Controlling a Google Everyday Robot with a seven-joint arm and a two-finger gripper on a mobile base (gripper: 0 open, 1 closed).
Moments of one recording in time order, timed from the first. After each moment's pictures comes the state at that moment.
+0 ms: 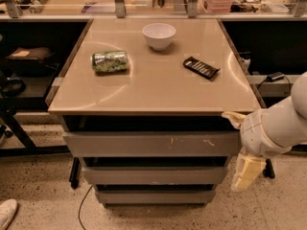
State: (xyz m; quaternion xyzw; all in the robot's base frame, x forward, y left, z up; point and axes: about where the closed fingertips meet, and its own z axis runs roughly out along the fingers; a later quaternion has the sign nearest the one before) arm 0.424 -0.199 0.773 -0.68 0.70 0.03 0.21
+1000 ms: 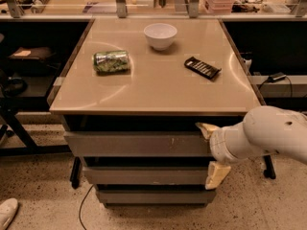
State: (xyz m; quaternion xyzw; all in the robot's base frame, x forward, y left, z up) arm 0.469 -0.158 0.675 -0.73 0.64 0.00 0.25
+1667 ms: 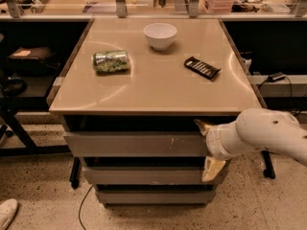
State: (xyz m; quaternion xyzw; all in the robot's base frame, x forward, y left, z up) arm 0.504 -0.163 0.650 -0.72 0.63 -0.02 0.27
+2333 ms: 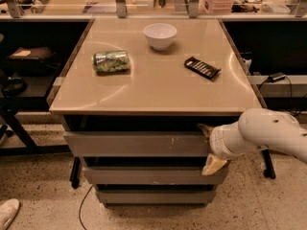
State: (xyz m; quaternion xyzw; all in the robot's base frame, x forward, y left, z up) arm 0.514 -0.175 0.631 -0.72 0.65 -0.01 0.26
